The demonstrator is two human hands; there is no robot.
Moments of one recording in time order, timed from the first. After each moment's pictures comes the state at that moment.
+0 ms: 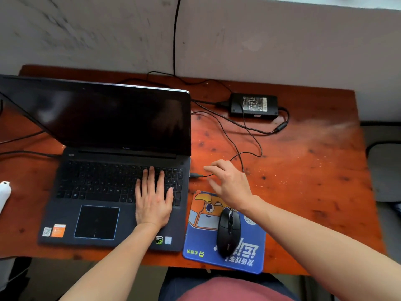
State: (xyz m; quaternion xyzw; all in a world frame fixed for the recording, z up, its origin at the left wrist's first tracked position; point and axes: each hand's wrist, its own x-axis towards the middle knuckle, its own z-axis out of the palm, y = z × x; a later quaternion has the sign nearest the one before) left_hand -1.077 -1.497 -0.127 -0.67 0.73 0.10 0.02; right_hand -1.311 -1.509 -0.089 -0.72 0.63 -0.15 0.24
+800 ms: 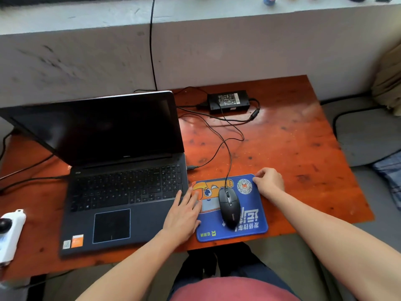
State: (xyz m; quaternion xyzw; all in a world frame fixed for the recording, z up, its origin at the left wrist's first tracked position) left_hand -1.098 -1.443 -0.093 -0.32 0.92 0.09 0.20; right_hand -1.386 -1.423 -0.088 -0.26 0.91 -0.11 0.30
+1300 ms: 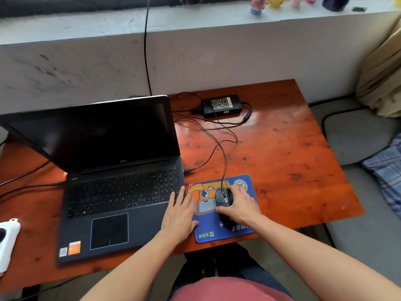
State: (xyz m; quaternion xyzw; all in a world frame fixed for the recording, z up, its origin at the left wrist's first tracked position) left_hand -1.100 -1.445 -0.091 -0.37 0.90 0.11 0.22; right_hand -1.303 -1.386 -0.075 -0.42 0.83 -0.01 0.38
